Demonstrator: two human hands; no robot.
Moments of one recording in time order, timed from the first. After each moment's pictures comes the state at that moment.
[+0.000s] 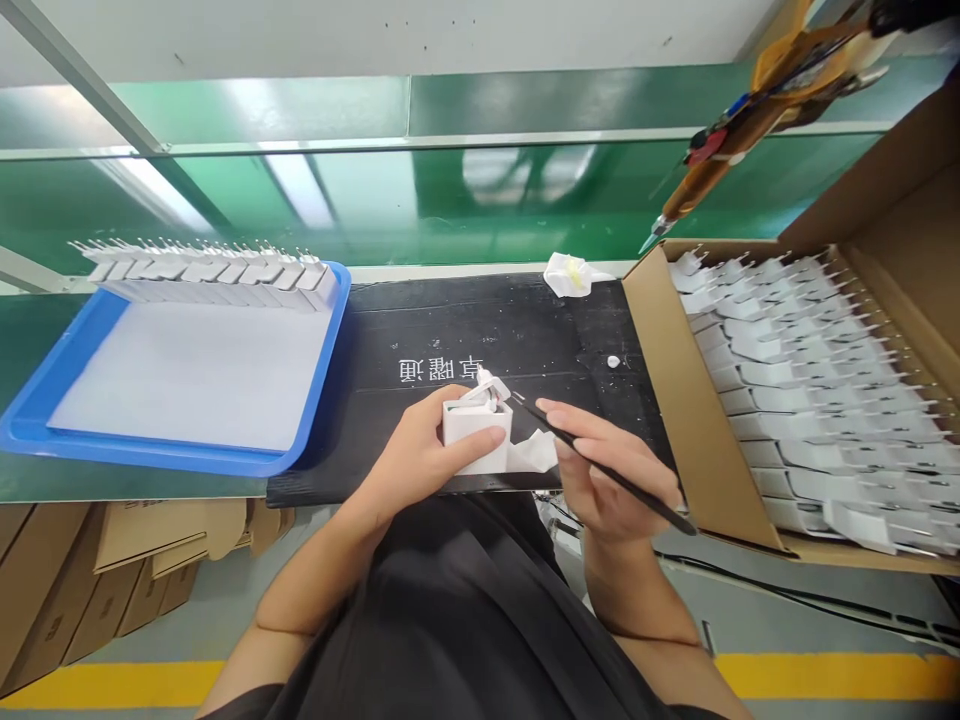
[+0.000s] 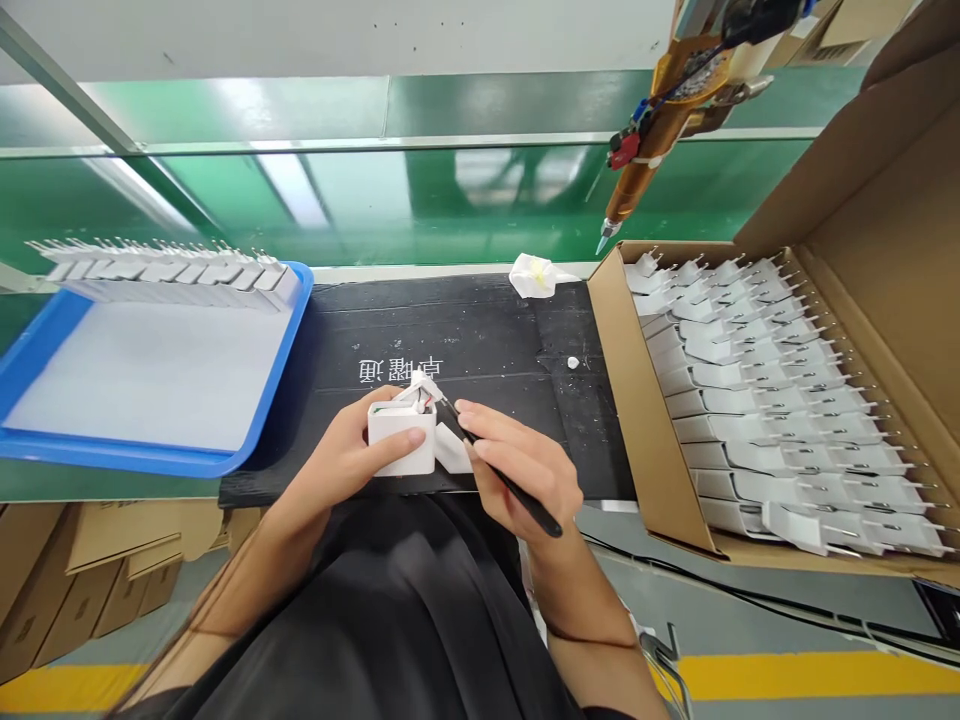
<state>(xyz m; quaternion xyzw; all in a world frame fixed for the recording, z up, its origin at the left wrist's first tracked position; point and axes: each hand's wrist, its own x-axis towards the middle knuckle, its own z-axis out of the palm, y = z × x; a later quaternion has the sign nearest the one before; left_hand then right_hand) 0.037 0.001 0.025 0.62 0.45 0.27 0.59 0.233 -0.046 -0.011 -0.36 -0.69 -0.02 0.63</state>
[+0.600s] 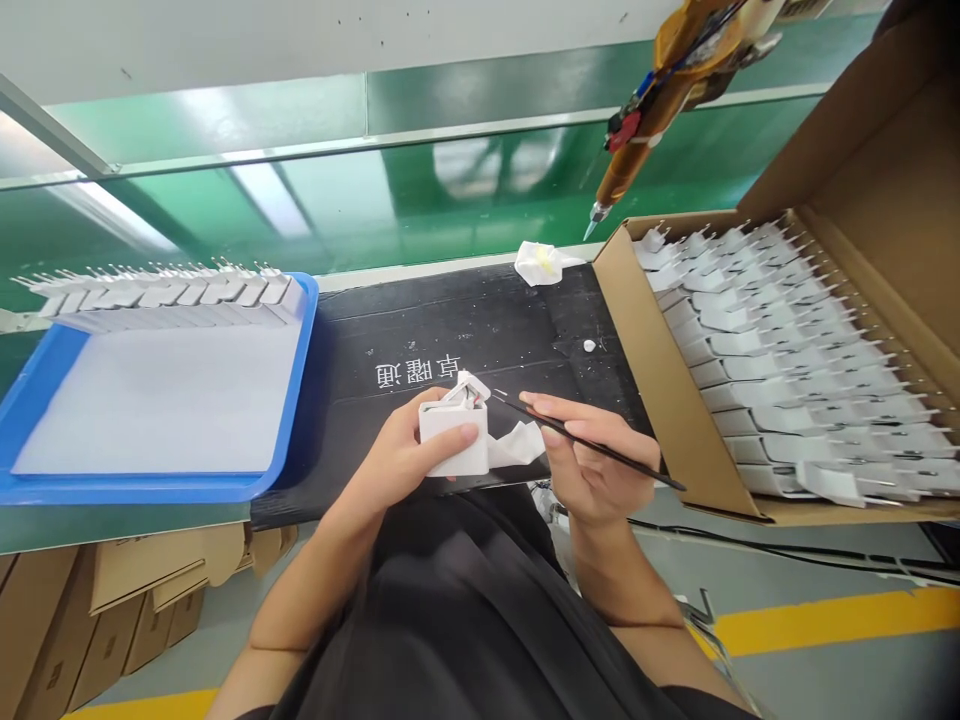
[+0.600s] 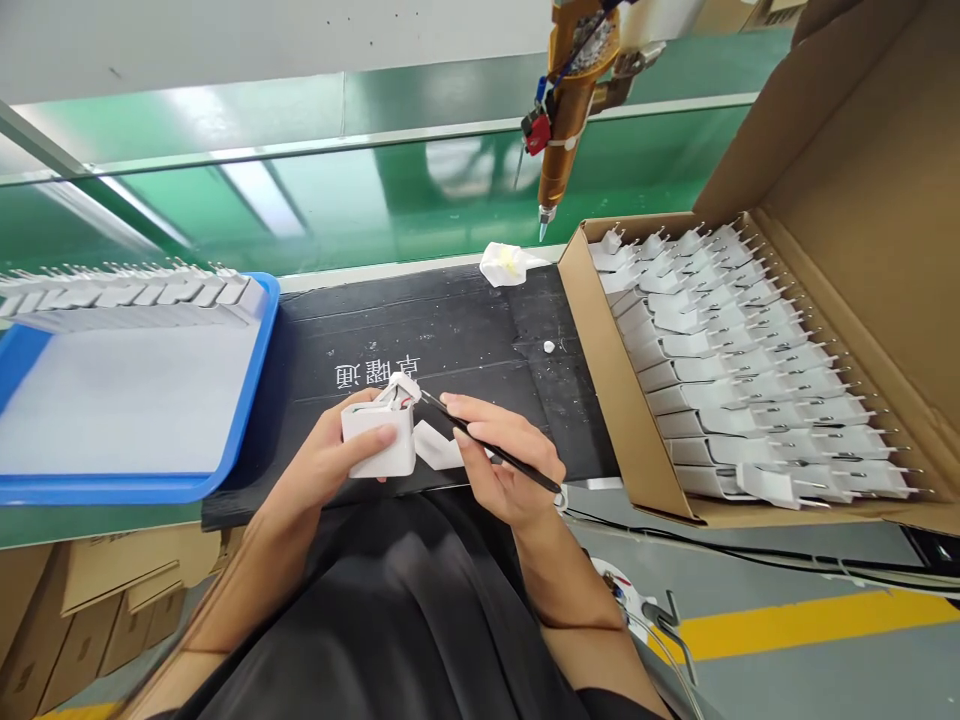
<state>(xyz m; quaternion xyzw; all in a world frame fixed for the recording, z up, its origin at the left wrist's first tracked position) 0.042 0.006 0.016 0.52 0.41 0.25 0.71 0.232 -0.049 -0.020 -0.37 -0.60 0.06 0.71</state>
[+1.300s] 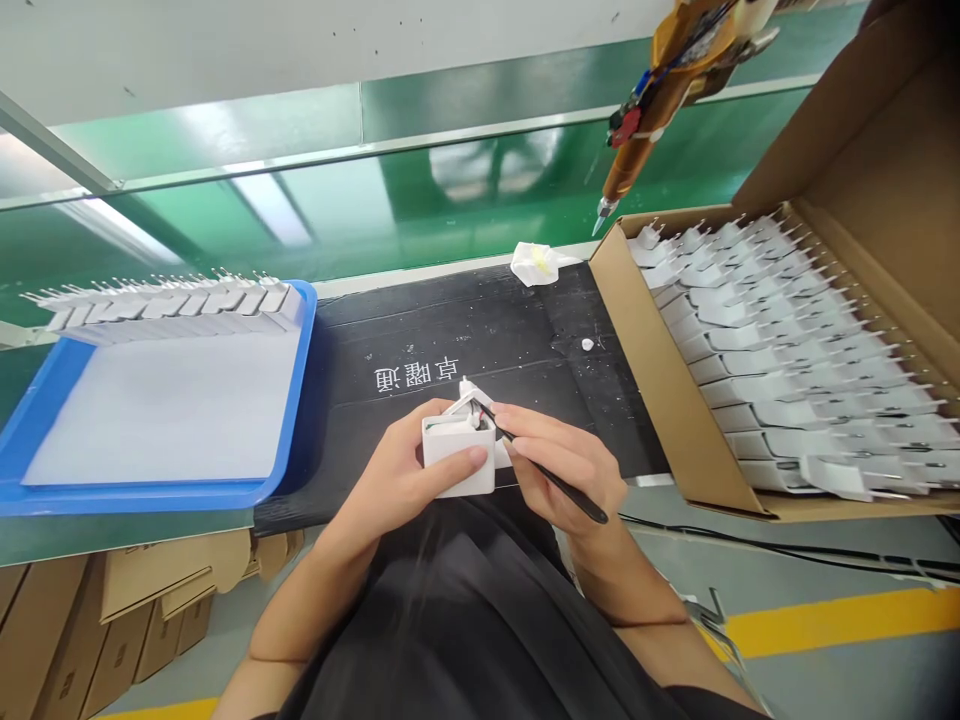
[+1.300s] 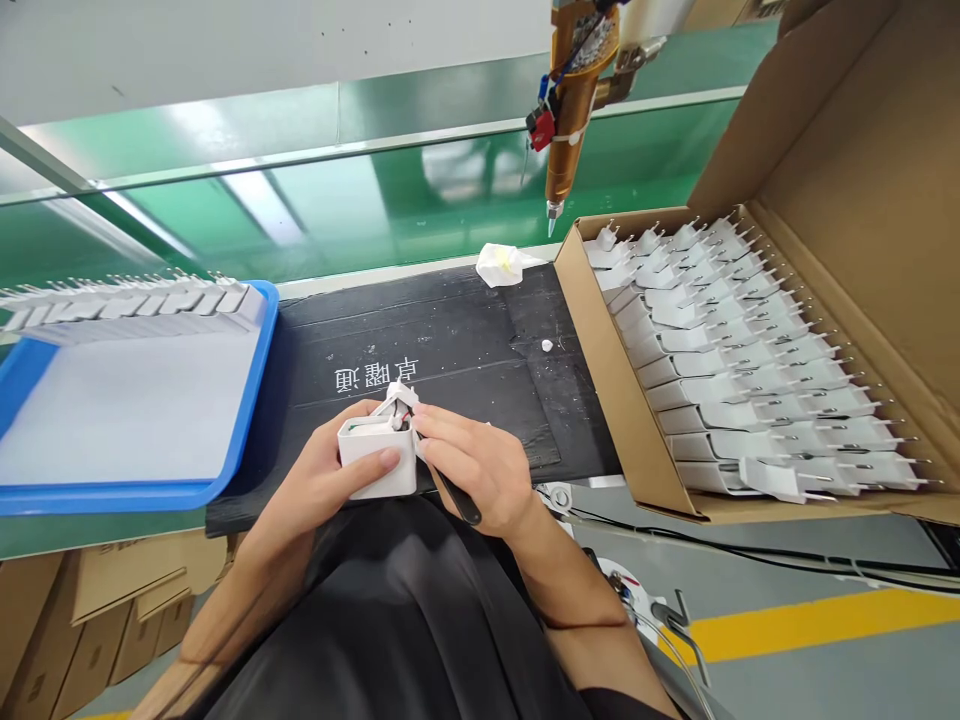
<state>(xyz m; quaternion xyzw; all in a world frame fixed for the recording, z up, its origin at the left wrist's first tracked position) 0.042 -0.005 0.036 0.60 0.42 0.24 0.64 0.227 -0.053 -0.009 -0.38 -0.72 -0.05 0.58</state>
